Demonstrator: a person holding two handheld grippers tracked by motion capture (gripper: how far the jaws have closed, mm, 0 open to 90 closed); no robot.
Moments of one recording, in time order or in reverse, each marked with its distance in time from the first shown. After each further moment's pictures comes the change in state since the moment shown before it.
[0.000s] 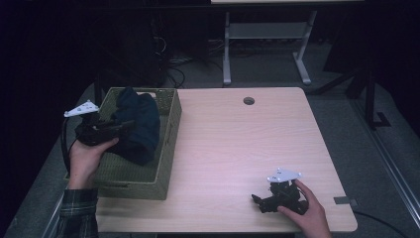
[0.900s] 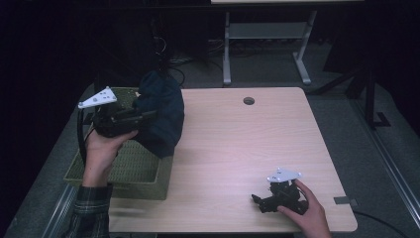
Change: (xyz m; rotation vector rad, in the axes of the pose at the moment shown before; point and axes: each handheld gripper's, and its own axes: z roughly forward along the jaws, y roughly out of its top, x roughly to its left) left arm -0.060 0.041 0.021 -0.074 -0.149 0.126; right arm 0.000 0.000 0.000 0.000 0.002 0.004
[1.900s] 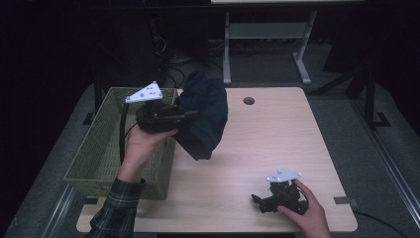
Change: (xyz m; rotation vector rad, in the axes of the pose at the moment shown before) left arm -0.057 0.025 0.077 0.000 -0.190 0.074; right arm 0.000 0.000 0.000 0.001 0.000 0.001
